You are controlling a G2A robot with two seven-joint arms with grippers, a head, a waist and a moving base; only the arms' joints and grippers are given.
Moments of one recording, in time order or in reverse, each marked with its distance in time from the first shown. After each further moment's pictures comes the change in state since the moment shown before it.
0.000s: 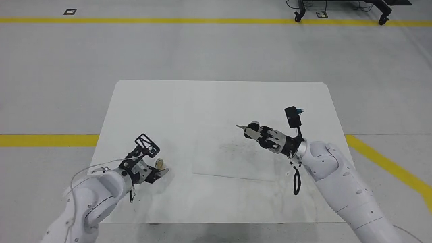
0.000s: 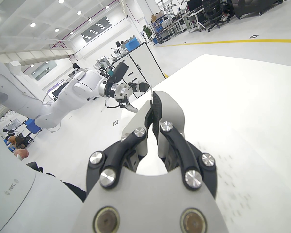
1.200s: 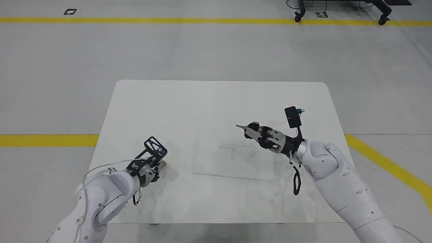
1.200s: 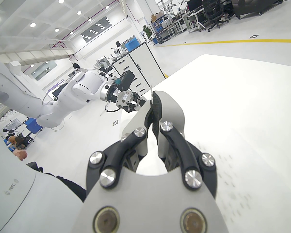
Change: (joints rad) left arm -0.037 0.001 0.080 -0.019 0.024 0.075 -0.160; right arm 0.000 0.000 0.000 0.000 0.000 0.000 0.000
